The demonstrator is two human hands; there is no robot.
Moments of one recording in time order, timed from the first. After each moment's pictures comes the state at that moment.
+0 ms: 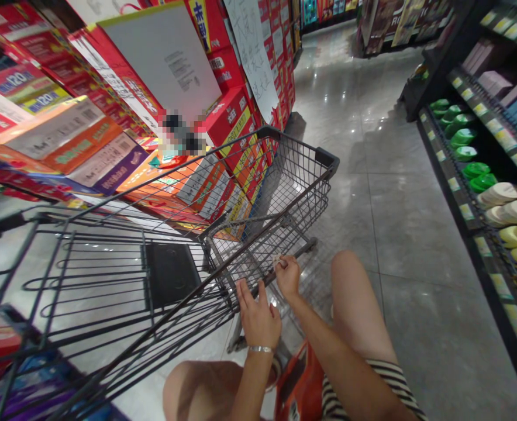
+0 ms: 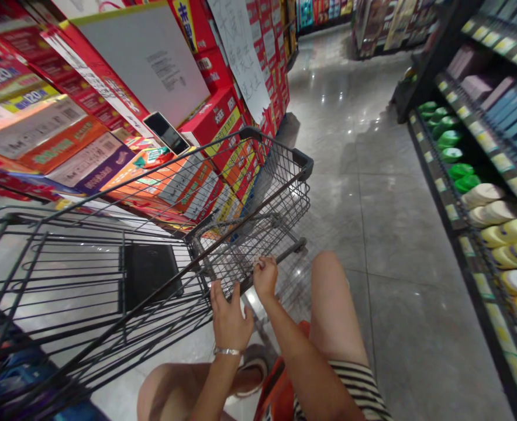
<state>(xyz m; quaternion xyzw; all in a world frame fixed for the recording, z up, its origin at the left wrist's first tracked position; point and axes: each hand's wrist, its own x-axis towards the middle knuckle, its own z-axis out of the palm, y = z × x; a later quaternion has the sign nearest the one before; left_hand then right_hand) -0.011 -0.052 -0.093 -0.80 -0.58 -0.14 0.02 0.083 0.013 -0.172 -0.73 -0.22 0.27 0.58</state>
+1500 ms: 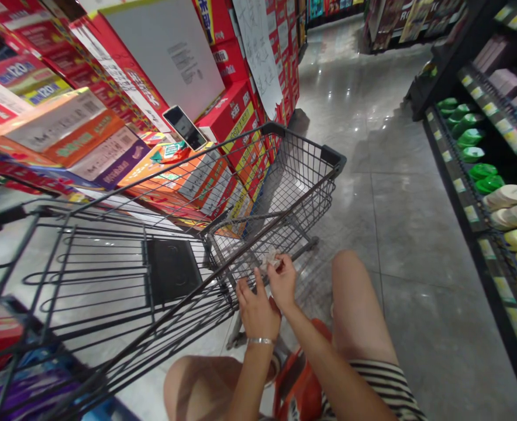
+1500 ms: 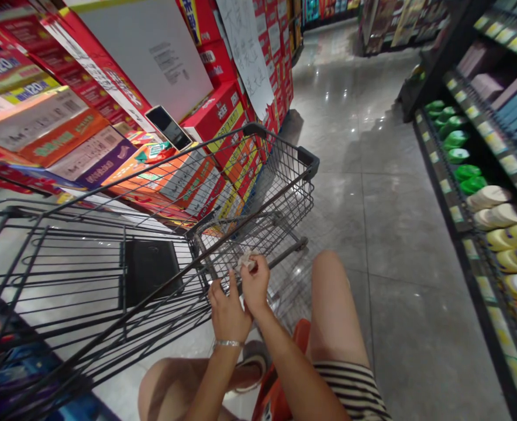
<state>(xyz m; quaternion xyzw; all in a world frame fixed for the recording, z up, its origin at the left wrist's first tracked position) -0.006 -0.044 -0.087 -0.78 -0.62 -0.10 0.03 0.065 0.002 -0.102 -0.59 -0.17 0.35 0.71</state>
